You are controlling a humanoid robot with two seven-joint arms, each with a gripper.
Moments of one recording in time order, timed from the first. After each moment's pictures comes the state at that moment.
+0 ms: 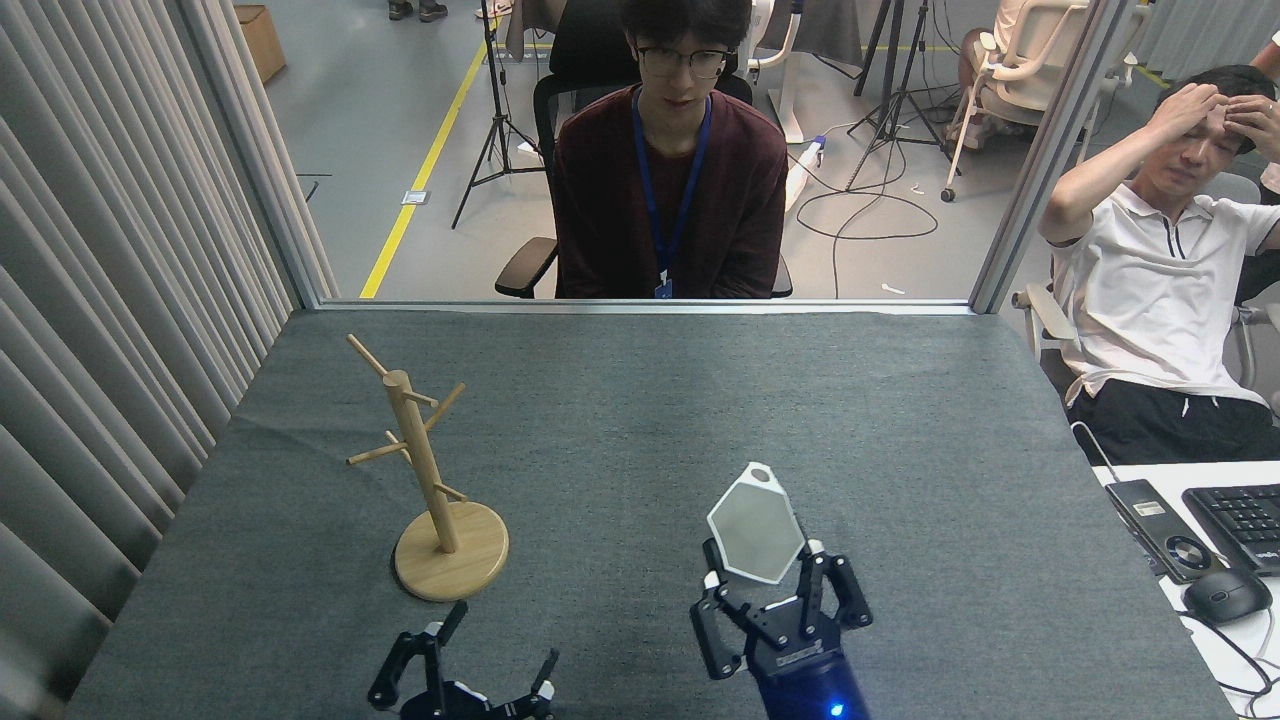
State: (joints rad) left arm 0.20 0.02 -0.17 -1.61 -1.75 -0.26 0.38; right arm 0.04 0.07 0.29 -1.51 1.54 -0.09 -0.47
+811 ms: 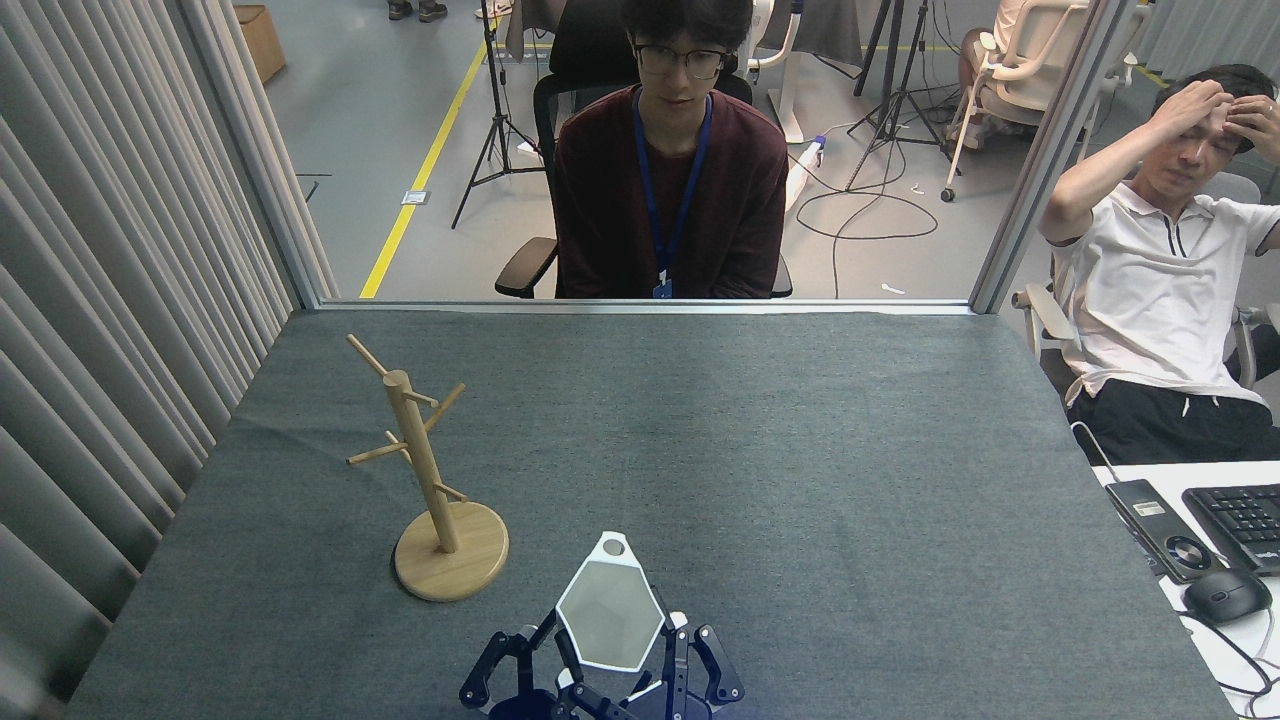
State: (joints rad) left arm 0.19 -0.03 -0.30 -1.62 -1.85 -0.25 0.36; right arm 0.16 0.20 0.47 -1.54 1.69 -0.07 -0.49
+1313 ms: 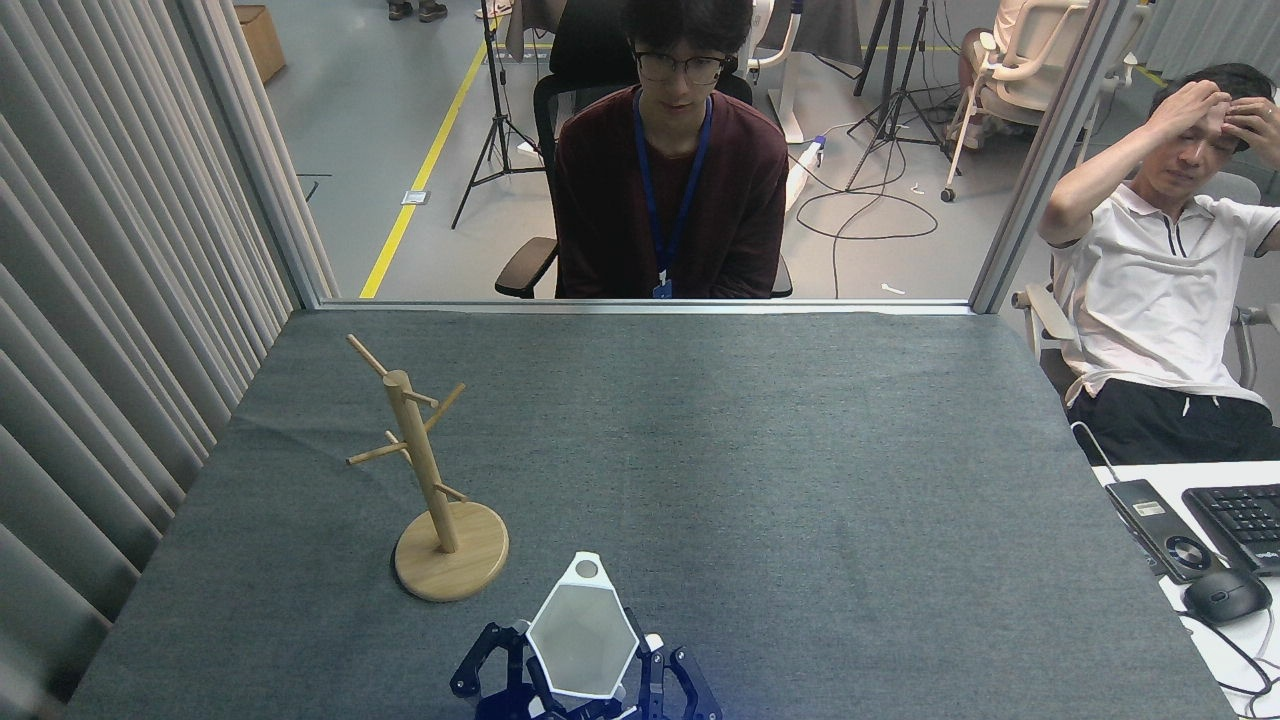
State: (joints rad) left arm 0.19 -0.02 -0.30 -1.62 -1.85 -0.22 0.36; right arm 0.19 0.19 0.55 -1.55 1.73 0.00 -0.50
